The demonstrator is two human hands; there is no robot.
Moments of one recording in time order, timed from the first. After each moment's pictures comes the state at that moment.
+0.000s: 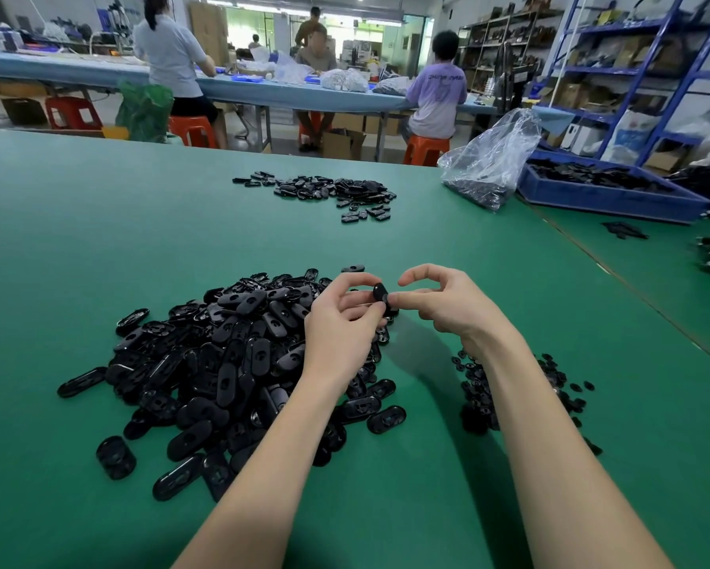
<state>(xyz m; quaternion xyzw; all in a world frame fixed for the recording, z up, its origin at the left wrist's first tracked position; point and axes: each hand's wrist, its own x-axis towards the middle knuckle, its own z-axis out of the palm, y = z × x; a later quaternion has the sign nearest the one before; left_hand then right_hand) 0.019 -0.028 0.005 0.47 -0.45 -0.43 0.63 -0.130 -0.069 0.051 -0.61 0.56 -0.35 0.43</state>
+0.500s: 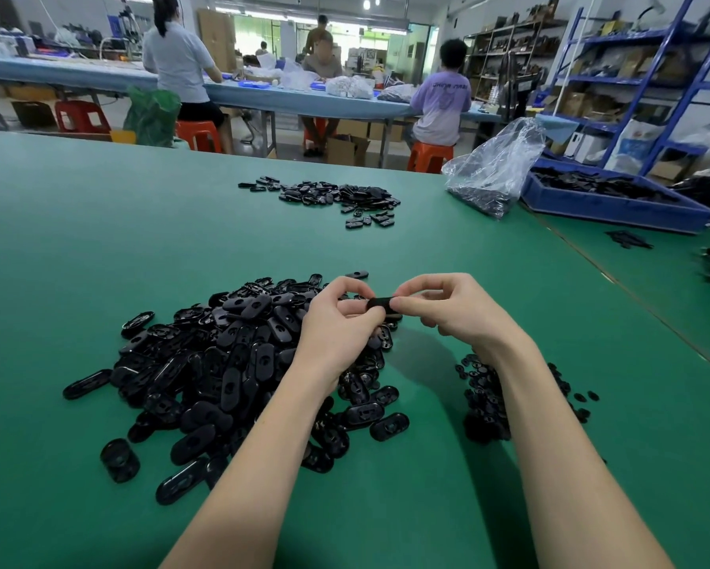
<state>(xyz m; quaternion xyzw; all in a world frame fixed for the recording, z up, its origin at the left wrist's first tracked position) 0.036 -0.028 0.017 0.51 -0.47 -0.45 0.56 -0.137 -0.069 0.053 -0.67 0.51 -0.33 0.42</state>
